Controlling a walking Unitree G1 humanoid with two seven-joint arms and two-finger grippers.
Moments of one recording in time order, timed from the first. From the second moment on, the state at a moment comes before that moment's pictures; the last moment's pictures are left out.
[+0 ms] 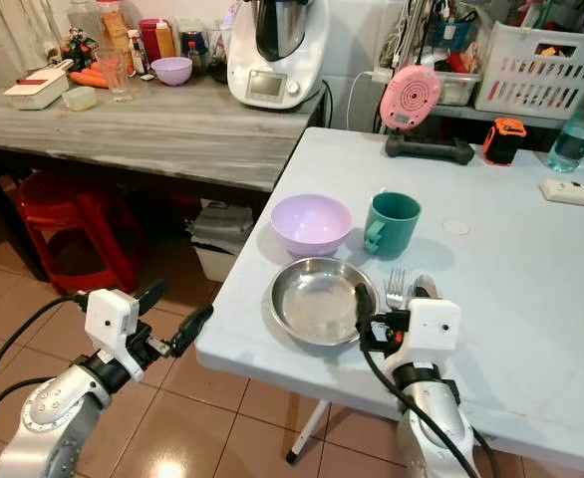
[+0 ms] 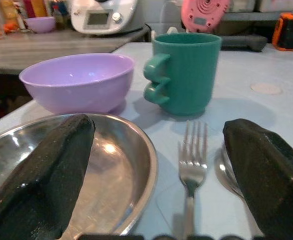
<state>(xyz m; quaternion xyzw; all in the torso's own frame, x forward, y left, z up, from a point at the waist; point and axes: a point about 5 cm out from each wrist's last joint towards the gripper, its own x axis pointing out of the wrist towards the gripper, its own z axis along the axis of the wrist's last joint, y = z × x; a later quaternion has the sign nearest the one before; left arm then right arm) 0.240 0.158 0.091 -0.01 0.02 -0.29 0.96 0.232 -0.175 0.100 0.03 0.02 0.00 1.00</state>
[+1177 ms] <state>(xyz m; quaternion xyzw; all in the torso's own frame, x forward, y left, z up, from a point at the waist) 0.227 0.158 0.071 0.01 0.03 -0.36 0.93 0.240 -0.159 0.085 0.18 0.14 0.05 0.97</state>
